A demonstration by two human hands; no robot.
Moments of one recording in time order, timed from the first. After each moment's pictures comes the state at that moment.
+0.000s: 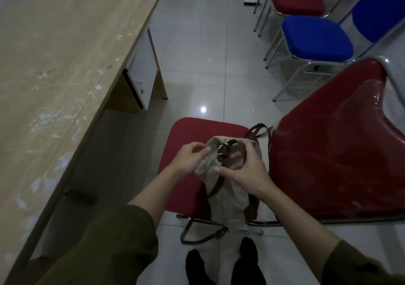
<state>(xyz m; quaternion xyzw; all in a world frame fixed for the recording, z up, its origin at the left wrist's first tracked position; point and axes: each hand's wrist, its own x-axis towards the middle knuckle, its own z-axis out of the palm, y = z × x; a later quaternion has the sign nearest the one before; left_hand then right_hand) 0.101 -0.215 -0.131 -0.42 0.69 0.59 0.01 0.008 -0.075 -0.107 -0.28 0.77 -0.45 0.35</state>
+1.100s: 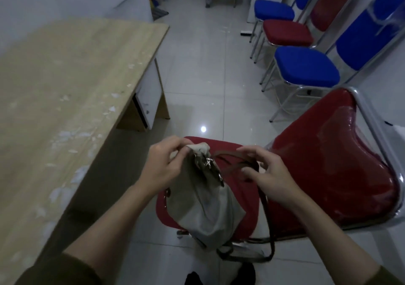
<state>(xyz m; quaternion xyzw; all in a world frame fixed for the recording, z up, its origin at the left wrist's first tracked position) 0.154 -0.219 -0.038 -0.23 0.86 0.35 -0.28 -0.009 -0.049 -0.037 -0.41 0.73 -0.48 0.28</state>
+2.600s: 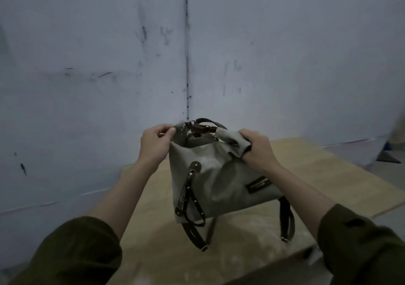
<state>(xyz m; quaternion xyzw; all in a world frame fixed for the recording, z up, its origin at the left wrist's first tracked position) 0.506 -0.304 0.190 -0.61 0.43 0.15 -0.65 0.284 -0.394 0.181 -0.84 0.34 -0.42 0.09</state>
